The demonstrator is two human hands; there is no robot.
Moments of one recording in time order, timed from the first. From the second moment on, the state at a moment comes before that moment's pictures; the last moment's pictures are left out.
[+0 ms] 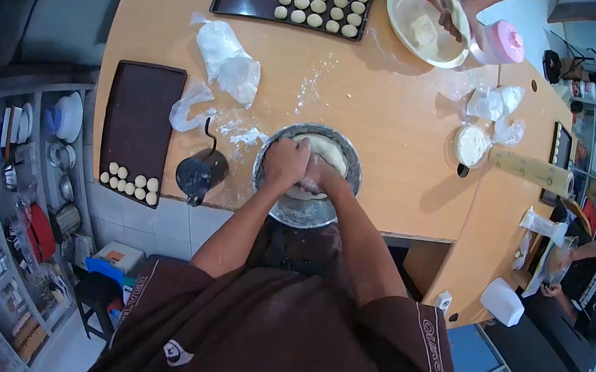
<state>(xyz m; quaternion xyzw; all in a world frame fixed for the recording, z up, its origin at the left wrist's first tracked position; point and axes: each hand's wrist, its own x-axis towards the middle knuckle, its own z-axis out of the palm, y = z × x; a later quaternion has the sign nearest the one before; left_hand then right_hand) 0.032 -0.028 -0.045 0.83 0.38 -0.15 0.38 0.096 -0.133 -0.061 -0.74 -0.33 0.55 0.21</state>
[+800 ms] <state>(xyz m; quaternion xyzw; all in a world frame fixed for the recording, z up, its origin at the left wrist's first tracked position) 0.019 -0.030 -0.036 0.83 0.07 -0.39 0.39 0.103 -0.192 -0.035 -0.84 -0.23 0.40 0.29</state>
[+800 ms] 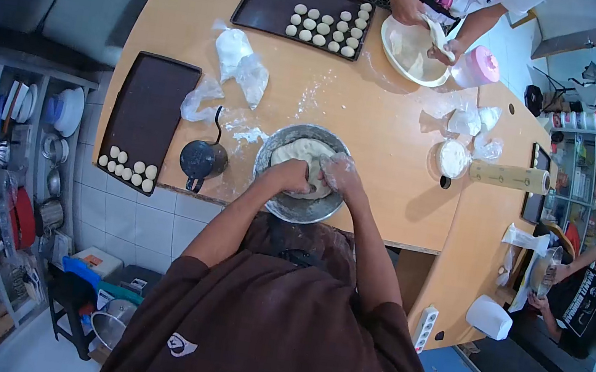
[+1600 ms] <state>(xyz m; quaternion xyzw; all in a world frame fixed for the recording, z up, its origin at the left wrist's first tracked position) 0.029 -0.054 -0.050 0.84 0.07 -0.47 0.25 0.091 -0.146 -0.043 -0.87 -0.32 0.36 0.14</state>
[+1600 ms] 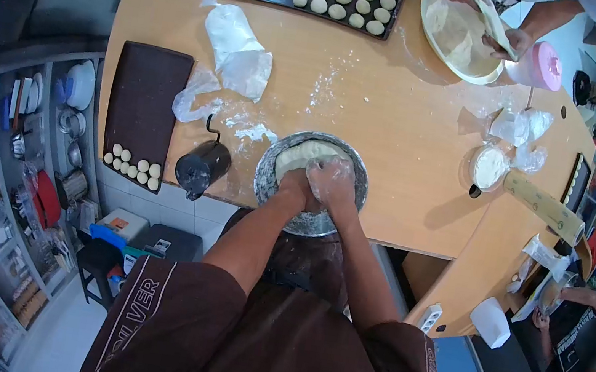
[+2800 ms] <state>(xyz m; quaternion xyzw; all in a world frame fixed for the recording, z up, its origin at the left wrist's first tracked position) 0.008 0.018 -0.066 0.86 0.14 -0.24 0.44 0.080 -0.173 -0.031 -0.80 -0.12 0.51 0.28</state>
